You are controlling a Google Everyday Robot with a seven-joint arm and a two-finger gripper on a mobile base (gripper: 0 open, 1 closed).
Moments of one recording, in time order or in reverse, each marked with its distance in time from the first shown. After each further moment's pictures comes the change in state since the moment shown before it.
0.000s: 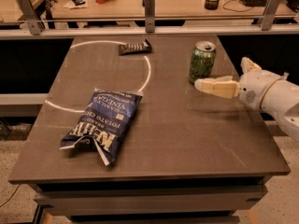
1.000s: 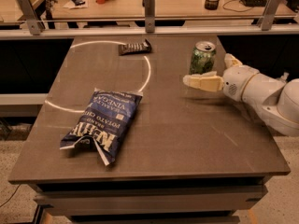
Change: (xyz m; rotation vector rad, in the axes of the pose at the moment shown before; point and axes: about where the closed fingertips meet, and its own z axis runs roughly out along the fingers) arm 0.014 -0.005 0.057 -0.060 -0.021 -0.015
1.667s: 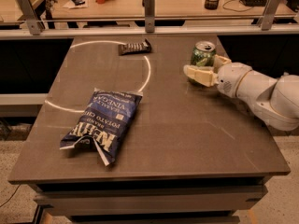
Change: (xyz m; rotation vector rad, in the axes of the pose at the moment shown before) arm 0.000 0.003 0.021 -0.051 -0.022 -0.026
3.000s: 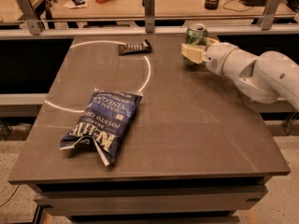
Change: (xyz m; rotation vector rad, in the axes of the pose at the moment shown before) arm -0.023 -0.039 0.065 0.047 -0.005 0.001
